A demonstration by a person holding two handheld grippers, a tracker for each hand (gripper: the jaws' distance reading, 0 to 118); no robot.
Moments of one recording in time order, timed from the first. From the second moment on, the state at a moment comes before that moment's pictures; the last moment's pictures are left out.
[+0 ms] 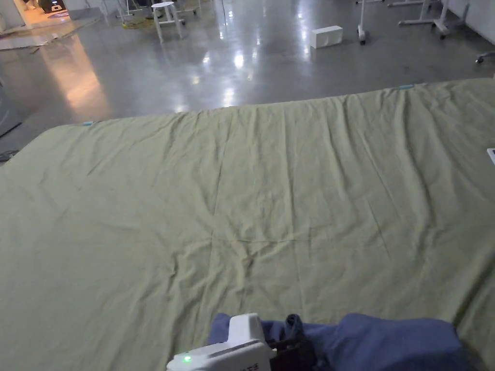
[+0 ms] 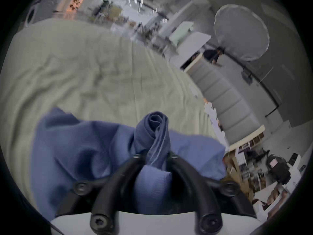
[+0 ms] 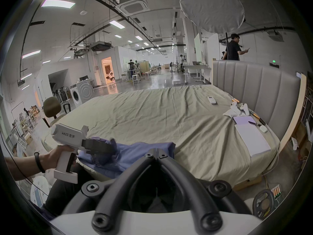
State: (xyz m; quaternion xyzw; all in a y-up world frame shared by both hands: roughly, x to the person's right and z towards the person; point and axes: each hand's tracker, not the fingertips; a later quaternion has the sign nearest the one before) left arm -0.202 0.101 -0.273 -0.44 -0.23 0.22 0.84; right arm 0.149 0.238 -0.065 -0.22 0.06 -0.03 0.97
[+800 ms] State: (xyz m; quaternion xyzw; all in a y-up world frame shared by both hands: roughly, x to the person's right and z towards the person) left arm -0.196 0.097 -0.266 -0.42 -0.20 0.28 0.84; right arm 0.152 0.233 -0.051 -0.24 0.06 -0.04 0.97
